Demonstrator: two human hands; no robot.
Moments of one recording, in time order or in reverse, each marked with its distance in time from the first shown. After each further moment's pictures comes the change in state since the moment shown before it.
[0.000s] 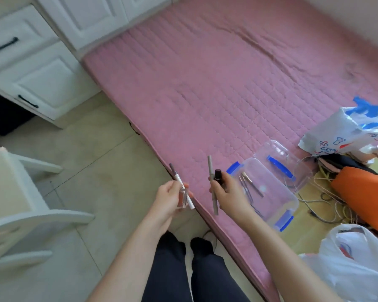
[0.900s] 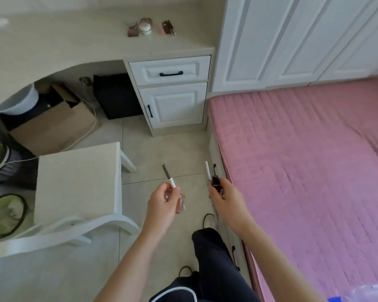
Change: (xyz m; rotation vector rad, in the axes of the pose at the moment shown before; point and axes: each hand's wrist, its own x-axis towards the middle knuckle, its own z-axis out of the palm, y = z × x) left_hand 0.035 0.119 -0.374 -0.094 0.600 0.333; right_hand 0.112 -0.284 0.325 -0.278 -0.336 -0.340
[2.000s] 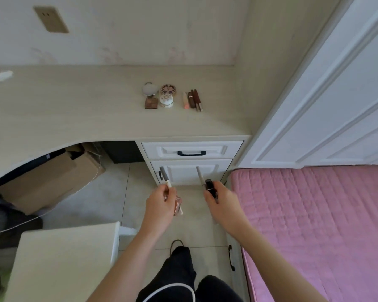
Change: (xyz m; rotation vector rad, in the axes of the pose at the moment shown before) left_hand 0.414 0.201 -0.043 0.062 0.115 0.035; right_hand 0.433 -0.190 0.021 -0.255 -0.057 -0.204
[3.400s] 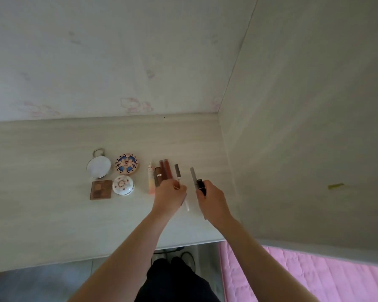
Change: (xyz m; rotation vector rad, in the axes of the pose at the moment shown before) left_hand 0.380 0.171 0.138 0.210 -0.172 -0.114; right_hand 0.398 0.015 -0.076 -0.042 -0.003 0.188
